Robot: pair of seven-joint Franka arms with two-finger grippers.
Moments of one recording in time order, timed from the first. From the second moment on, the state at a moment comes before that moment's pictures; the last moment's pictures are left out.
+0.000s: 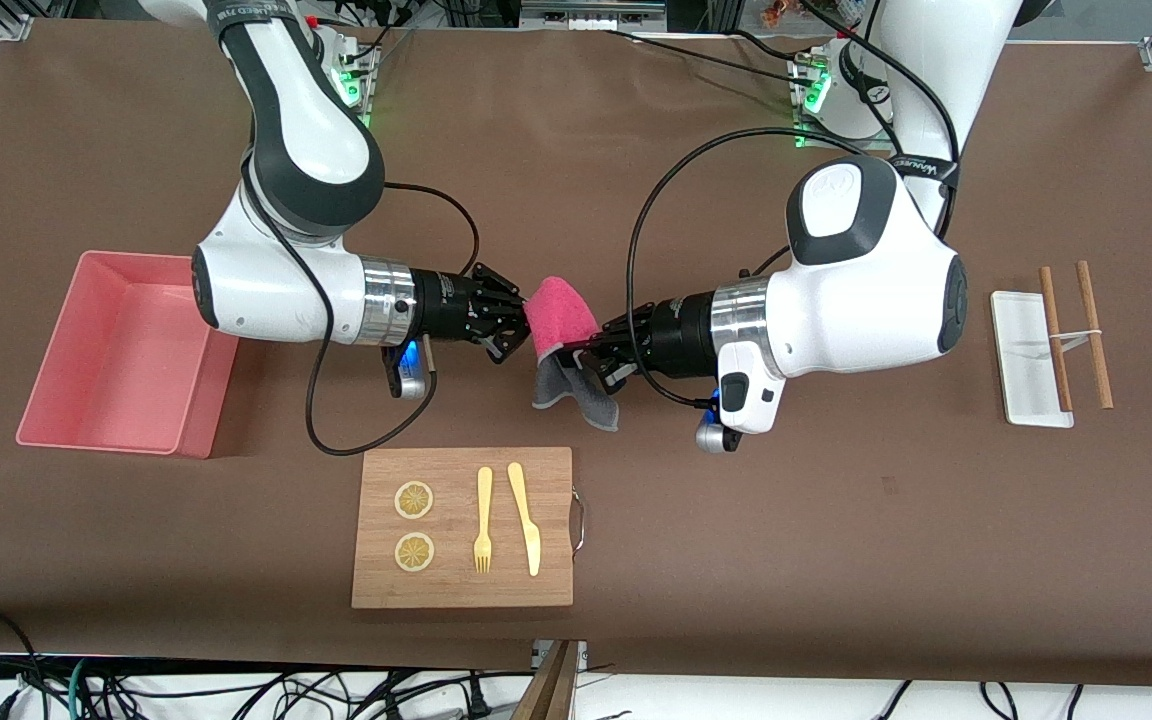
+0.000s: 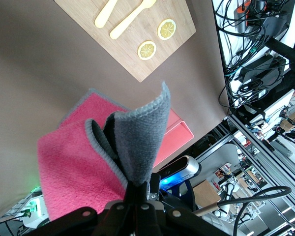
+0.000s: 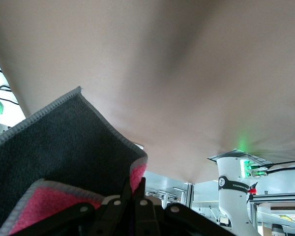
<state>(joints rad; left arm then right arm) -0.42 0.68 -0.02 -1.02 -0.95 1.93 -1.03 0.52 0.48 -0.09 -1.48 1.07 1.98 1.10</state>
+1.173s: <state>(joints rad) -0.22 0.68 -0.01 -1.01 -0.87 1.66 -0.84 0.56 0.54 -0.08 -1.50 0.67 1.79 0.95</state>
